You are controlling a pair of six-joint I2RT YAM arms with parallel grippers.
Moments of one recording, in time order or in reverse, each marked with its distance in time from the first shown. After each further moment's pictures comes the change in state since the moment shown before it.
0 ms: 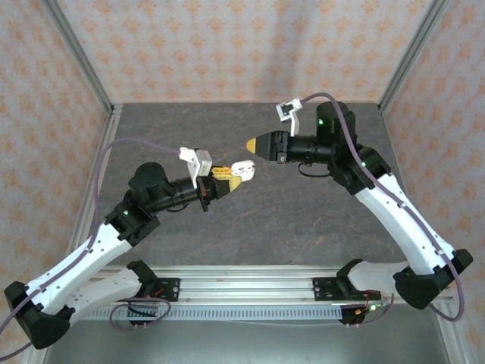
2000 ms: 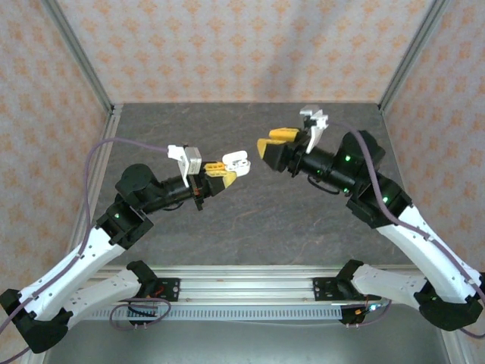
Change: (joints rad) left arm 0.000 -0.046 0.035 0.013 -0.015 -0.016; right arm 0.145 -0.226 -0.120 0.185 0.439 -0.251
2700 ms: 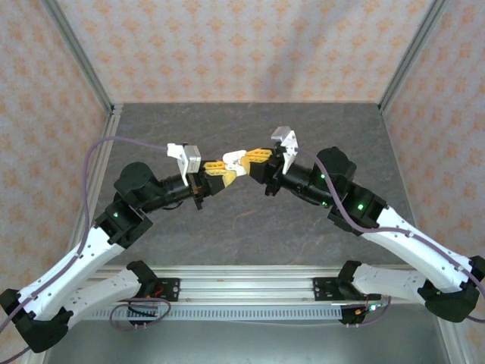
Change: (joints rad) left arm 0.000 0.008 0.027 -0.011 0.005 -0.011; right arm 0.185 -0.007 -0.196 0.177 0.095 -0.243
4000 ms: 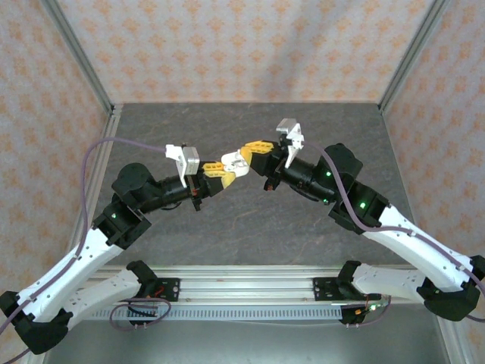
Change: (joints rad) left arm 0.006 -0.013 0.000 -0.004 0.028 0.013; right arm 0.003 0.013 0.045 0.052 0.025 0.026
